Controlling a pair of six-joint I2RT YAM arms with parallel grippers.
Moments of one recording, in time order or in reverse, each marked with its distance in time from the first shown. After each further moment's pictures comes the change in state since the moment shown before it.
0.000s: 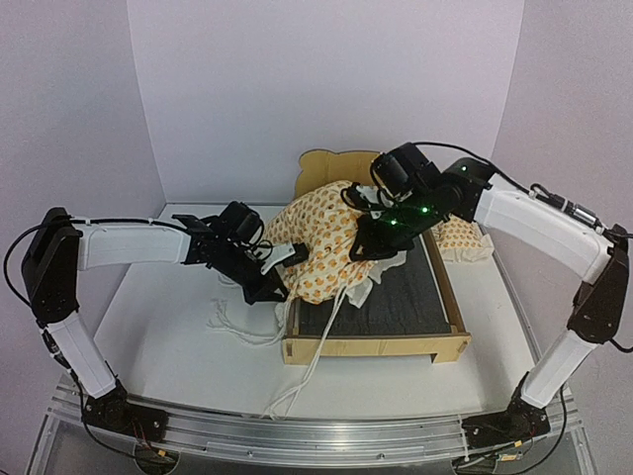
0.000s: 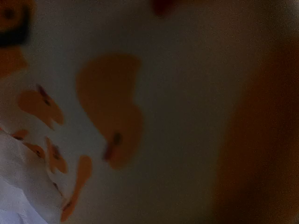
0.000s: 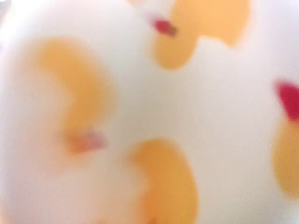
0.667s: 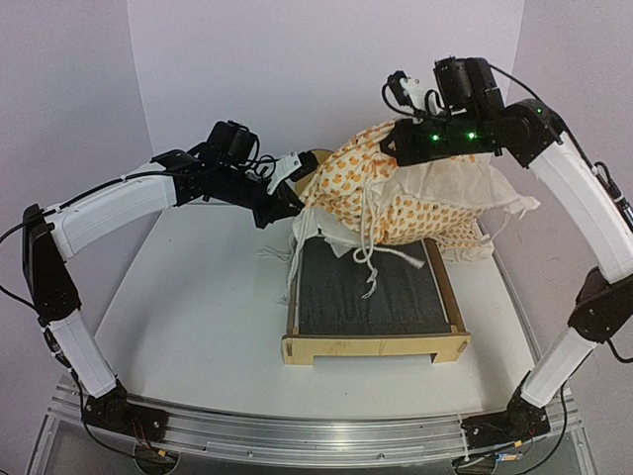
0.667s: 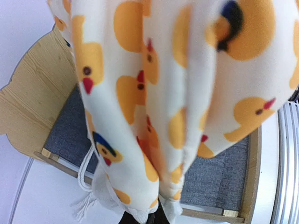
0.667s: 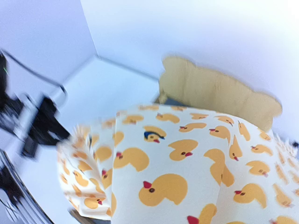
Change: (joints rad) left arm 0.026 0.013 0.472 -0.103 -0.051 0.107; right arm -0.073 -0.006 0.438 -0.041 0.252 -0.246
